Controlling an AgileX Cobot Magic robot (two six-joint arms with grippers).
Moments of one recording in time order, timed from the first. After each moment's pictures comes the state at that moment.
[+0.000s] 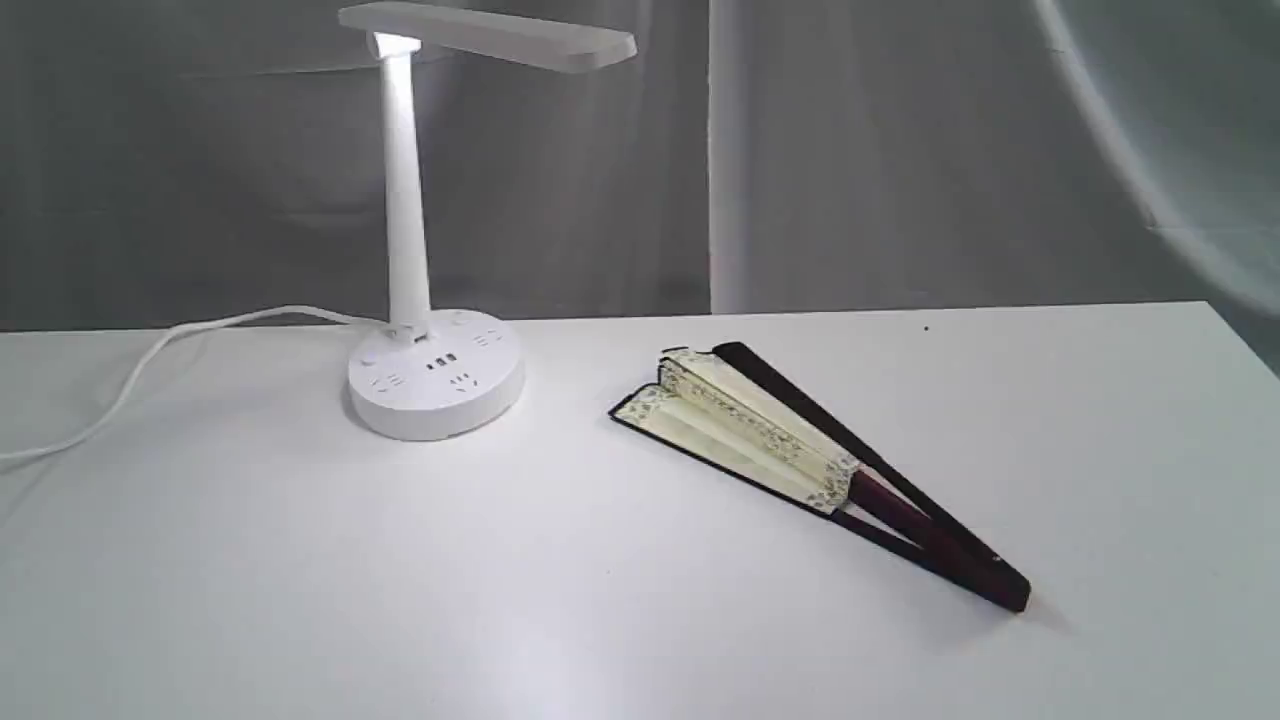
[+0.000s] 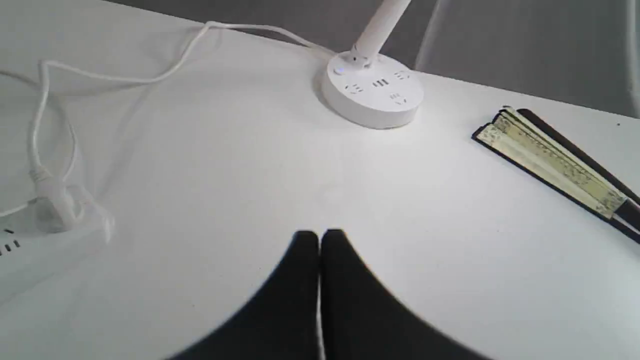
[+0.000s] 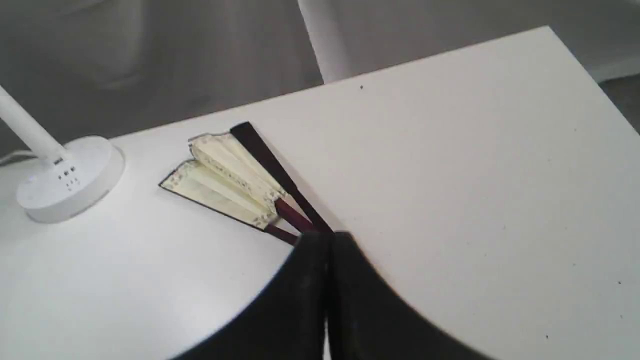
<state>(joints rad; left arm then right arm) -0.02 0.27 -0.55 -0.07 0.82 -0.20 -0.05 0.53 -0.52 0.26 0.52 0.01</state>
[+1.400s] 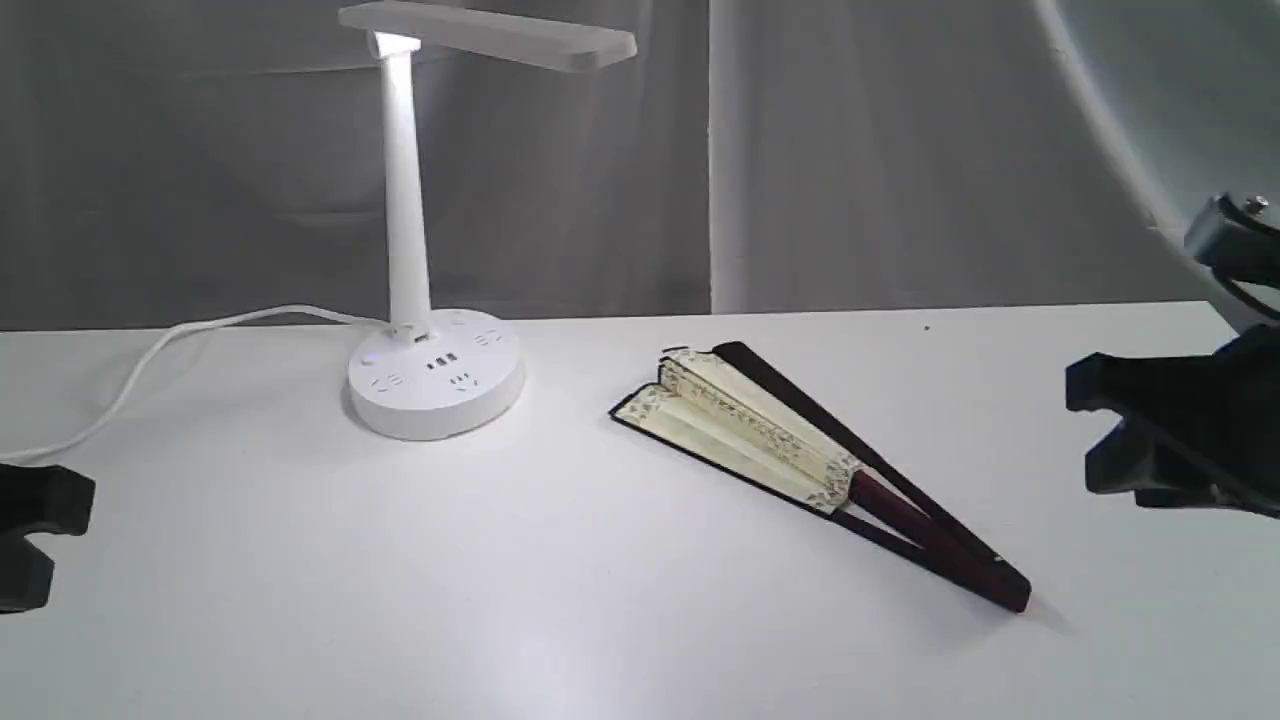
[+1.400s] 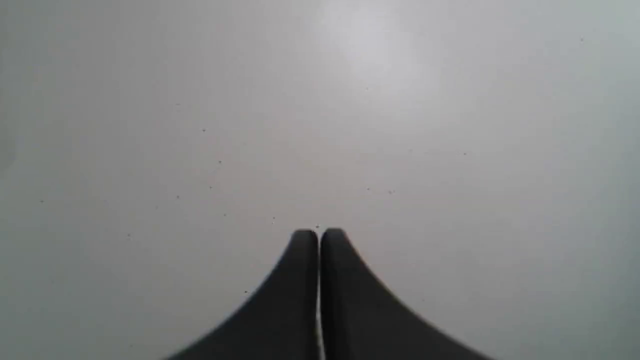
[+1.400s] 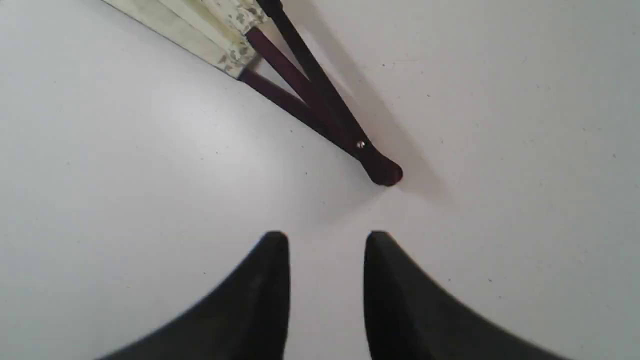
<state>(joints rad) -0.02 1.23 -0.84 -0.25 0.82 0.05 -0.05 1.47 -0.93 0.51 0.65 -0.25</state>
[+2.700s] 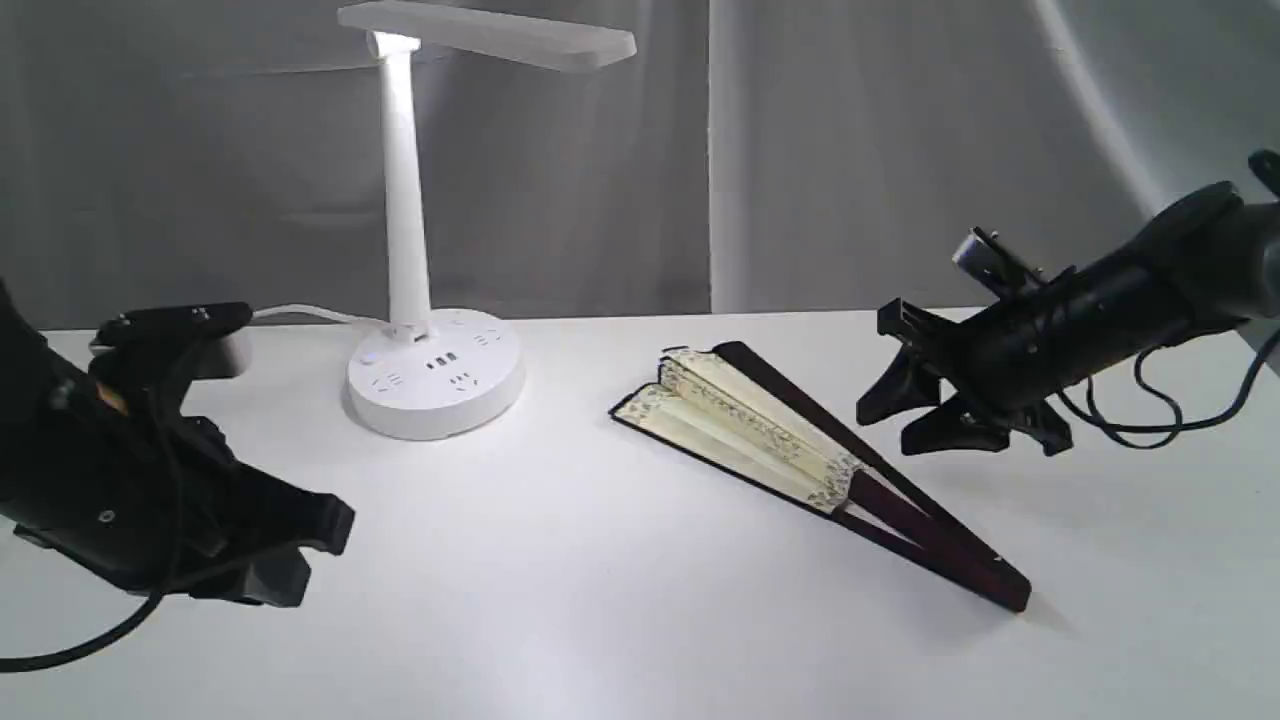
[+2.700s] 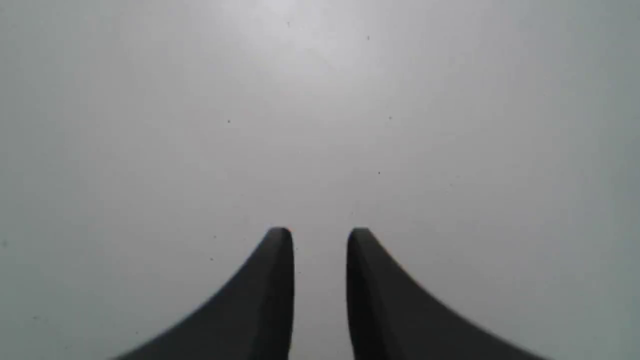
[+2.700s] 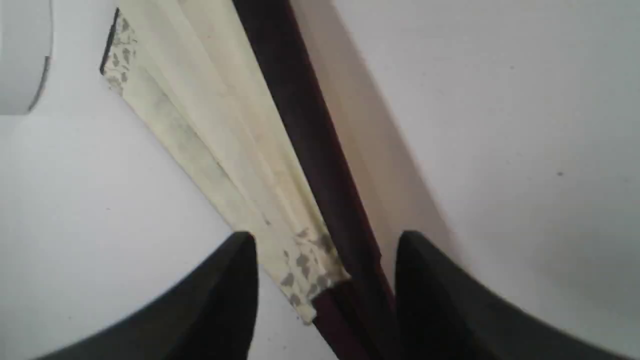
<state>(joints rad) -0.24 1.60 -0.97 -0.31 0.69 0.14 -0.05 2.35 -1.76 0.86 0.95 -0.41</state>
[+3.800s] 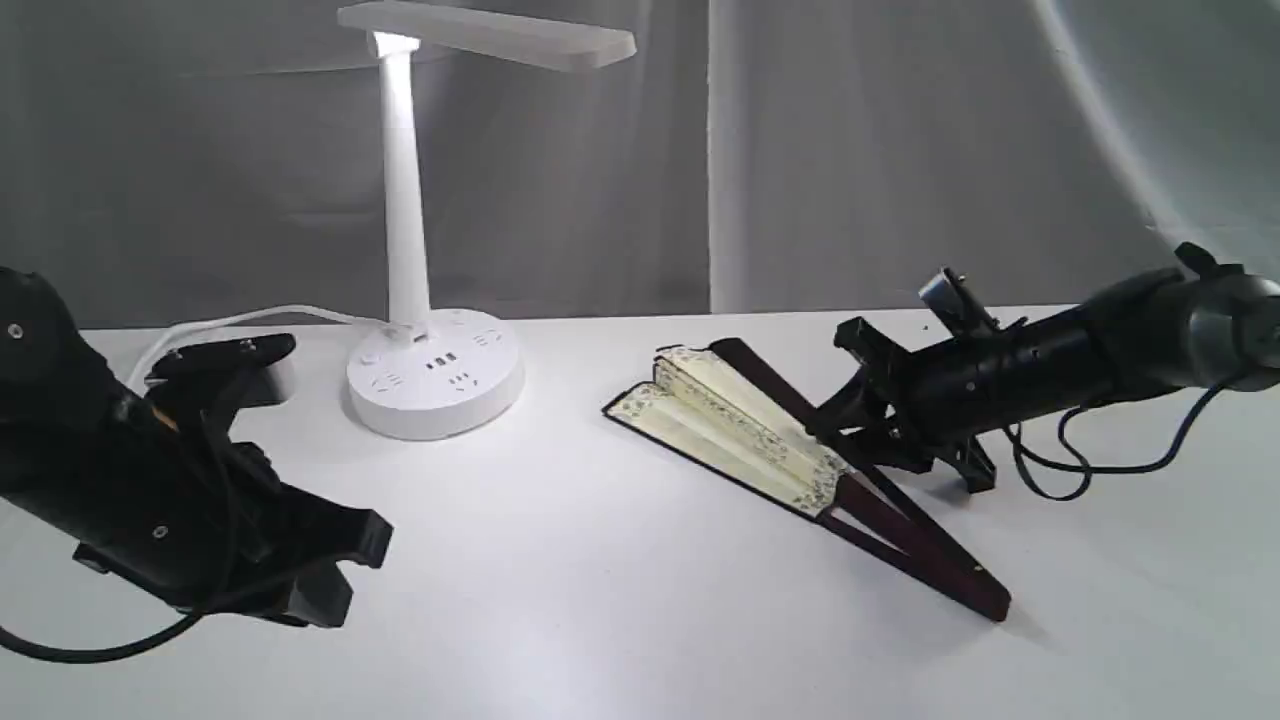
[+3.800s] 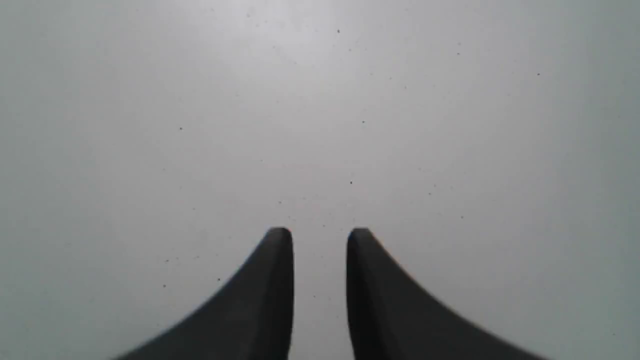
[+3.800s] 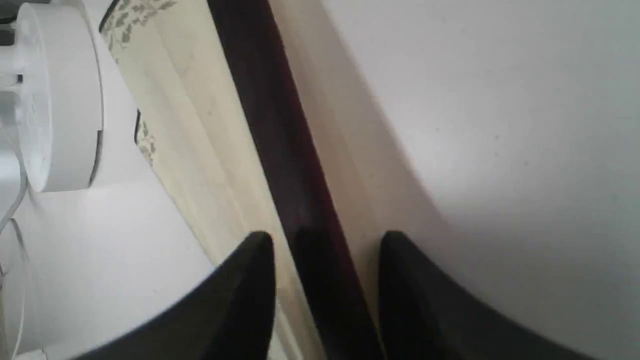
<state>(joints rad) -0.24 1.69 -0.99 -0.42 0.68 0.23 -0.01 2.46 -1.76 1.13 0.87 -0.49</state>
